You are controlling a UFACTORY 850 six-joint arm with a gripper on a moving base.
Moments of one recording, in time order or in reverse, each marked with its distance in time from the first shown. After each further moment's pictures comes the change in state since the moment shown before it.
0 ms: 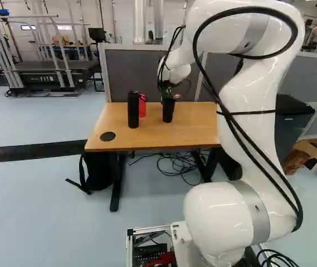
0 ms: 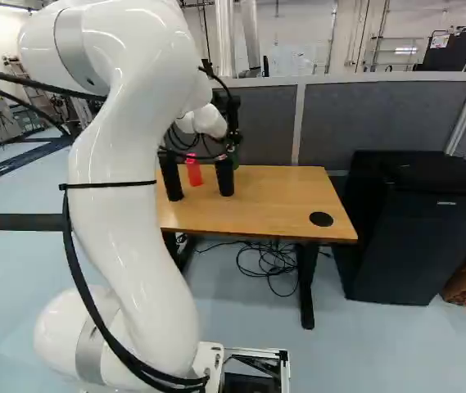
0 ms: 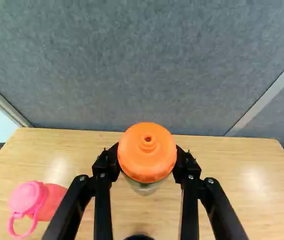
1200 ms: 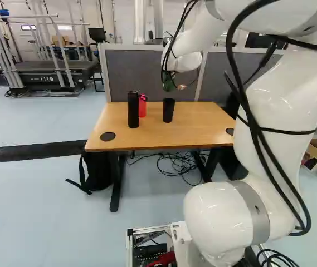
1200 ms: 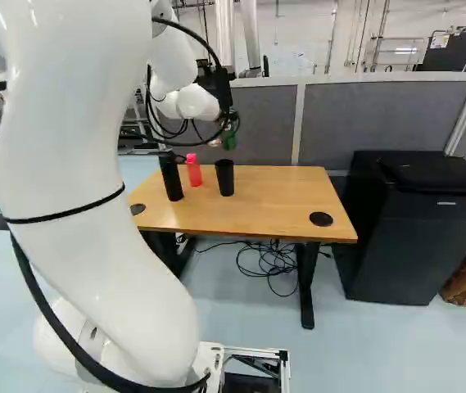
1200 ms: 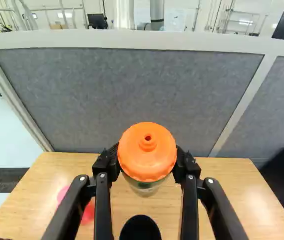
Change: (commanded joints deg) arm 0.0 16.4 11.5 0.5 7.1 0.0
